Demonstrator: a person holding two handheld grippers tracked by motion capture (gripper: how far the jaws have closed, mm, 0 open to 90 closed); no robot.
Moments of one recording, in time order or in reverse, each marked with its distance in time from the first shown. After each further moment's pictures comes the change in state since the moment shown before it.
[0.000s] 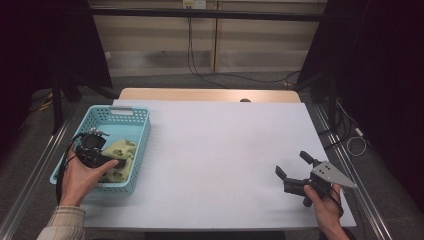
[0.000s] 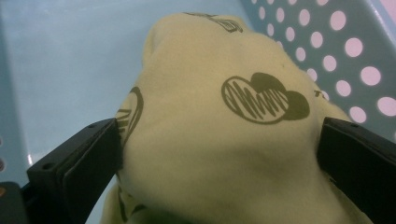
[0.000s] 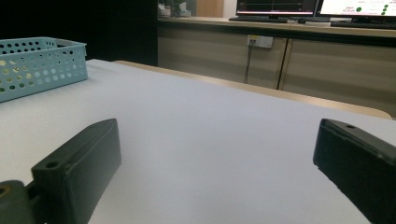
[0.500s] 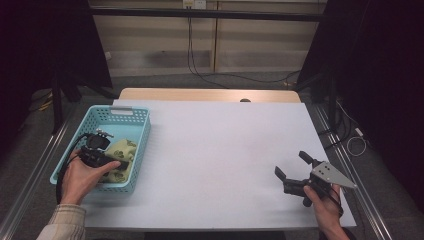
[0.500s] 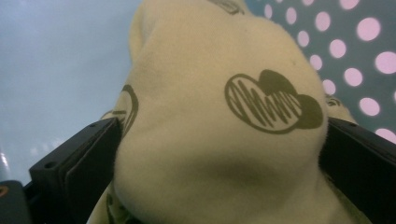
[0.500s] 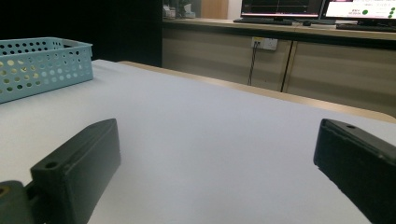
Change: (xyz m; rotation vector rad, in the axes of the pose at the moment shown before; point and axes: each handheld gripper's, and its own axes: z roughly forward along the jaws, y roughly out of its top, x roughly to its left) left arm 0.000 0.003 0.011 0.085 -0.059 -0.018; right arm 0.001 0.000 0.000 -0.005 0.014 -0.008
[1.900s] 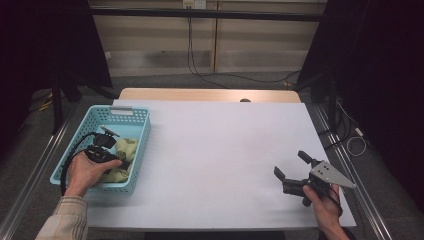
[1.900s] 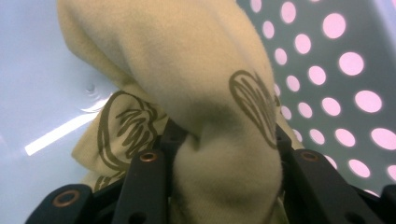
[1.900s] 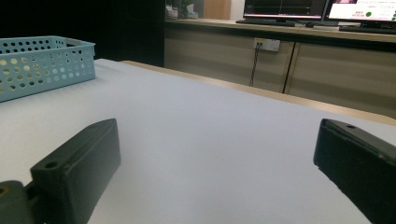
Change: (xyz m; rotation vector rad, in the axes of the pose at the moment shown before) left arm -0.004 0.009 0.008 0.072 -0.117 -0.011; right arm 0.000 0.000 0.001 0.001 0.008 -0.014
